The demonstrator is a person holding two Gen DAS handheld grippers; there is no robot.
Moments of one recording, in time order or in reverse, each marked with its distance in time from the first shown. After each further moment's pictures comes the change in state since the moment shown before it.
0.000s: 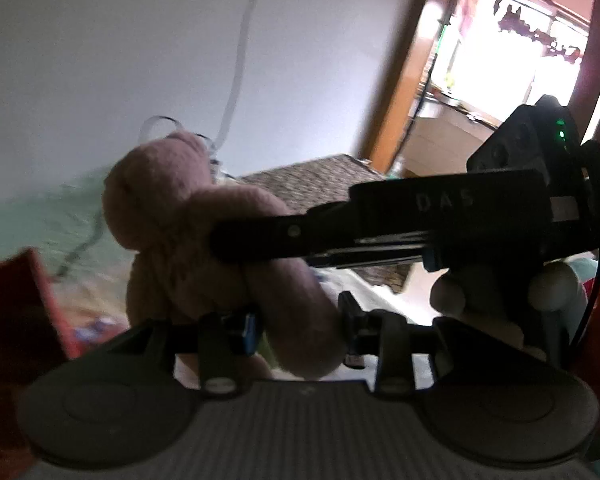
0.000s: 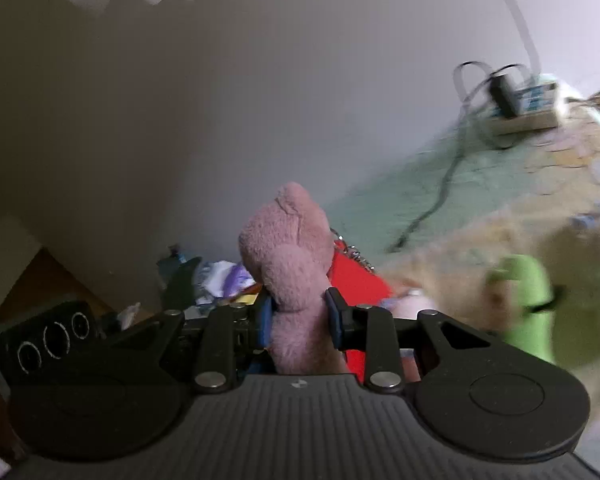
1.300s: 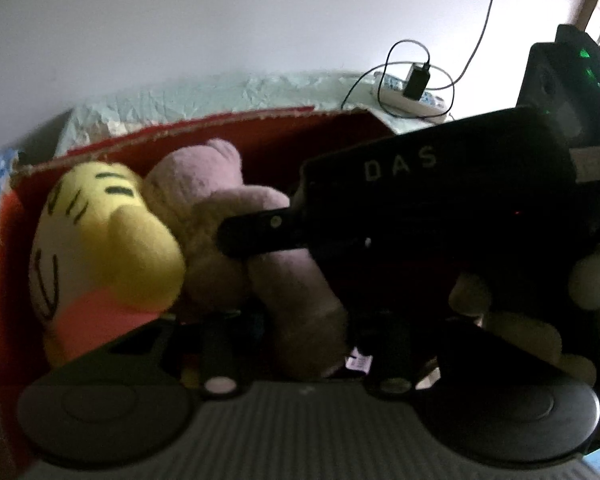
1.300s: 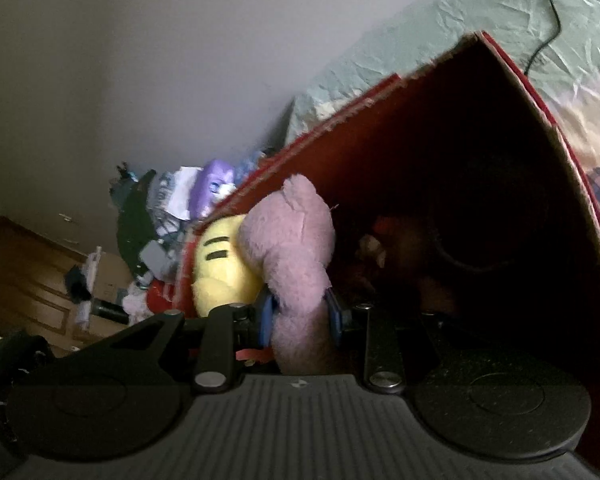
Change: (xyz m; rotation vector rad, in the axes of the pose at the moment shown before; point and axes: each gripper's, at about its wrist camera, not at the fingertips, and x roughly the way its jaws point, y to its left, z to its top) left arm -0.042 0.204 -0.093 -0.248 0.179 0.307; right arm 0.257 0.043 -0.058 0.128 0.339 -0.121
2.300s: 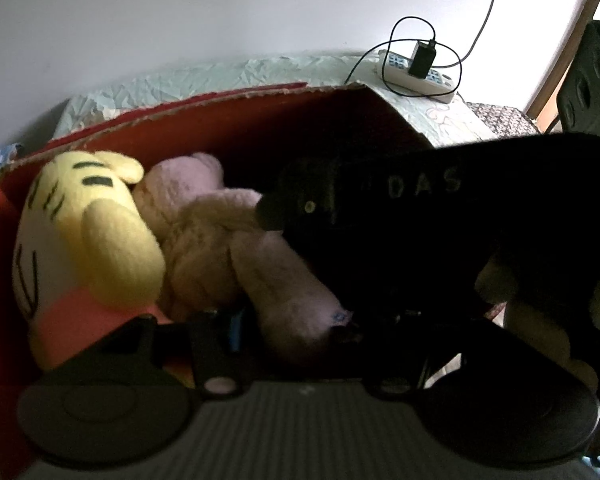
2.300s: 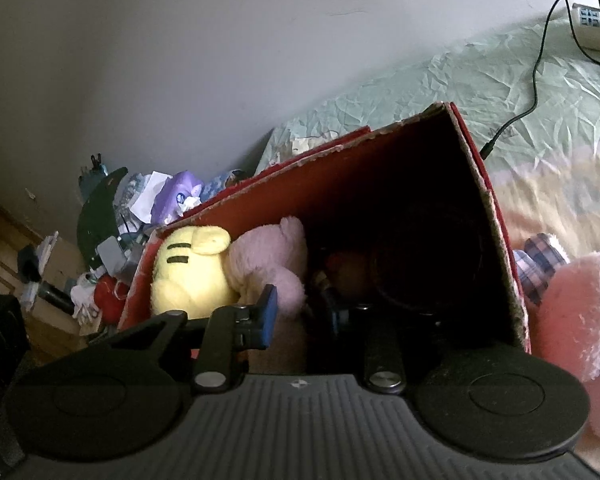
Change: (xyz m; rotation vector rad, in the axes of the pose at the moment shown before) left arm 0.014 -0.007 0.012 0.008 0.051 0.038; right arm -0.015 0.005 -0.007 -0.183 -0.111 -0.133
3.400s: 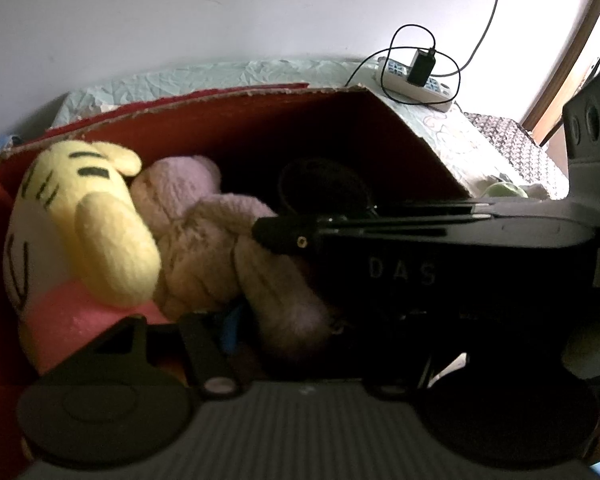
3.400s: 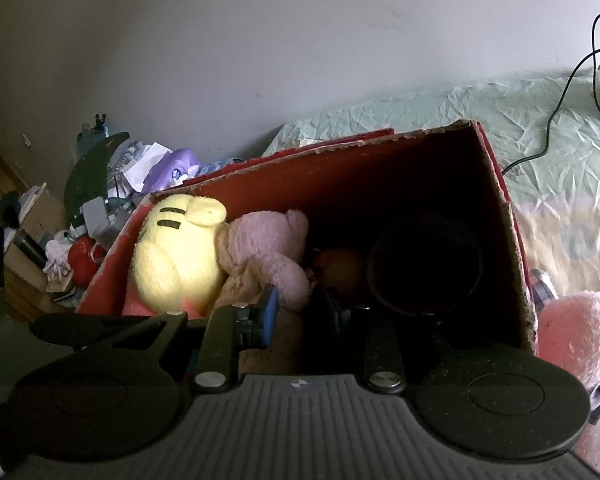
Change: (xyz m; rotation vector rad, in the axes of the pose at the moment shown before) left arm 0.003 0.005 -0.007 -0.012 -0.018 -0.025; right arm 0.006 0.011 -0.012 -0.196 -0.031 -0.054
